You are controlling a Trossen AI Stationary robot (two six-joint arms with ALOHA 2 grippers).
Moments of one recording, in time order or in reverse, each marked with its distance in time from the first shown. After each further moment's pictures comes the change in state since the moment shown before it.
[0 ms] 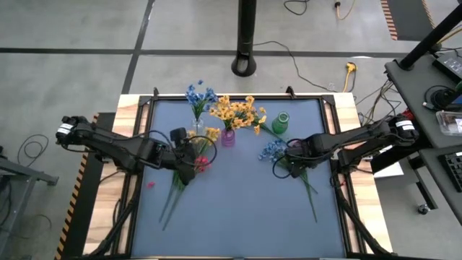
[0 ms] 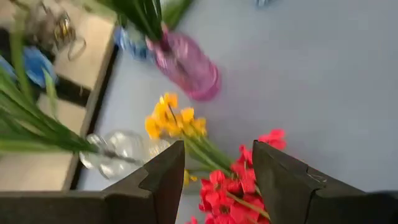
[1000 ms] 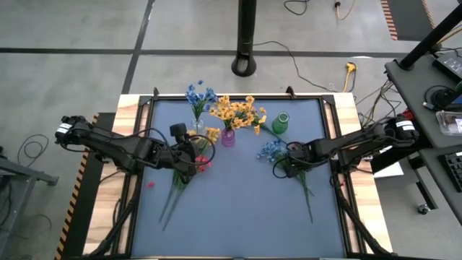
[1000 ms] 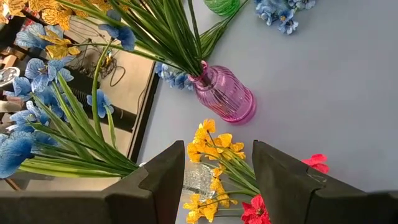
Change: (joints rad) left arm -0.007 -0.012 0.019 0.060 -0.144 0.136; right arm -0.020 0.000 -0.240 0.376 0.028 0.085
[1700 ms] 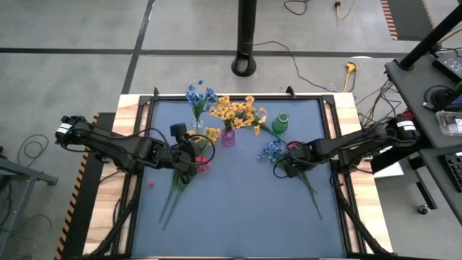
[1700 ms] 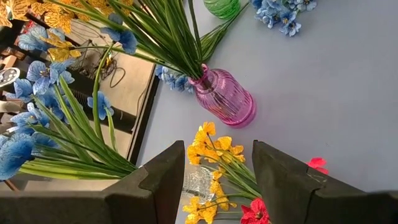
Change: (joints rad) left arm 0.000 0.001 0.001 0.012 0.000 0.000; right arm 0.000 -0.017 0.000 -0.013 0.018 -0.027
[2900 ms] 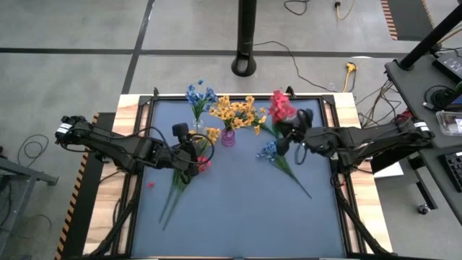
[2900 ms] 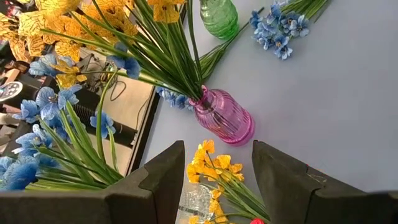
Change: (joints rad) left arm 0.000 0.000 0.000 0.085 0.000 0.052; right arm 0.059 -0.278 0.269 0.609 0.728 -0.953
